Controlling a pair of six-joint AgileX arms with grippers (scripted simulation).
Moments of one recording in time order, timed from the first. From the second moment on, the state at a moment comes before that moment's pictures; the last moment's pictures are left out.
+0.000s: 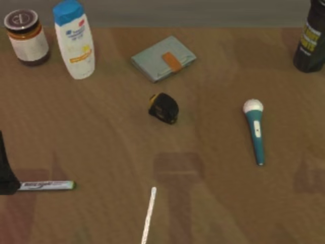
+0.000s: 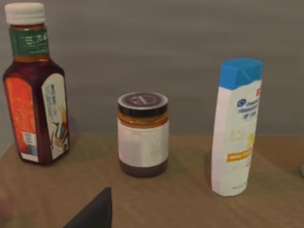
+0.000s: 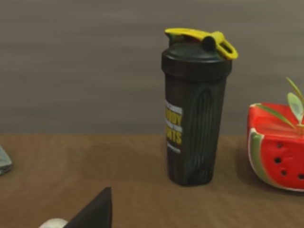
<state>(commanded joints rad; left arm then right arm) 0.00 0.00 0.00 0.00 0.00 0.00 0.00 0.00 0.00 0.00 0.00 0.00</state>
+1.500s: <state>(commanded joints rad) 0.00 0.00 0.00 0.00 0.00 0.00 0.36 1.80 1.24 -0.82 0.04 0.38</state>
